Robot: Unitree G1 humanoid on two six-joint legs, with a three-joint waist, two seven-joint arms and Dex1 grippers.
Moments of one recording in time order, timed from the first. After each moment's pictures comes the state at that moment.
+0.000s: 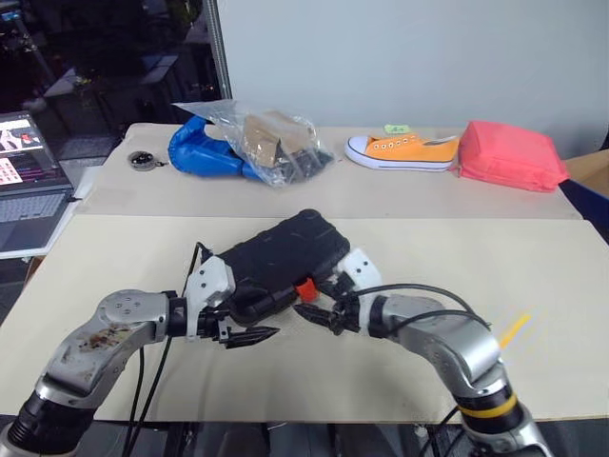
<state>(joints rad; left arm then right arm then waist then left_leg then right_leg) -0.13 0.83 -0.05 -0.45 -0.55 0.59 -0.97 -0.31 -0.44 0.22 -0.54 0.44 1.05 0.47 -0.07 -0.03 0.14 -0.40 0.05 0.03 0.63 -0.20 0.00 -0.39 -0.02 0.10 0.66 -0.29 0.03</state>
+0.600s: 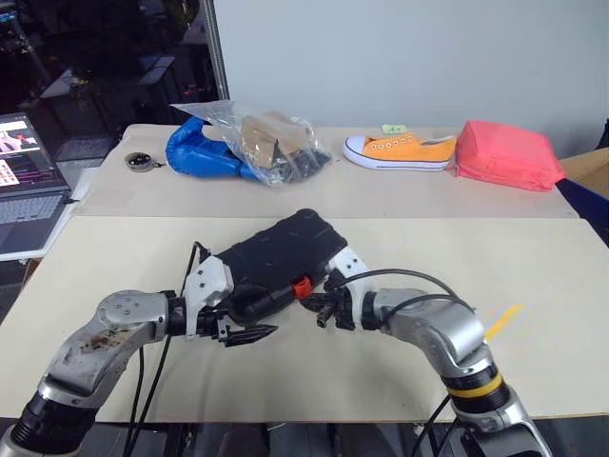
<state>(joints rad) -0.12 0.81 -0.05 -0.41 -0.51 0.53 -0.97 -0.43 -0.29 0.30 -0.27 0.41 1.06 0.45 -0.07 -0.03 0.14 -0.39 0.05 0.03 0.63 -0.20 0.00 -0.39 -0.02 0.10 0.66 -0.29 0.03</state>
